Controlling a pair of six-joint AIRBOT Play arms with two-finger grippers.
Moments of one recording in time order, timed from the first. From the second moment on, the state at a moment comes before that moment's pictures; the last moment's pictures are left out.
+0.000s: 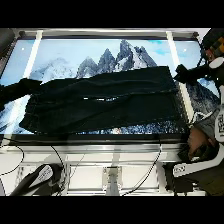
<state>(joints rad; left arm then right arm) 0.54 -1.02 0.93 0.51 -1.07 -0.93 -0.31 -1.62 1.50 -1.06 1.11 1.55</state>
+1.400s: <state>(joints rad) 1.11 -1.03 0.46 0.91 -1.06 -1.20 -0.39 -1.17 0.84 -0.52 1.23 1.23</state>
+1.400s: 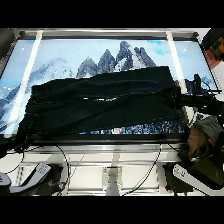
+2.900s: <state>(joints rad) 1.09 -1.03 0.46 0.30 -1.19 -0.78 -0.70 -0.91 0.44 -0.56 1.08 1.20</state>
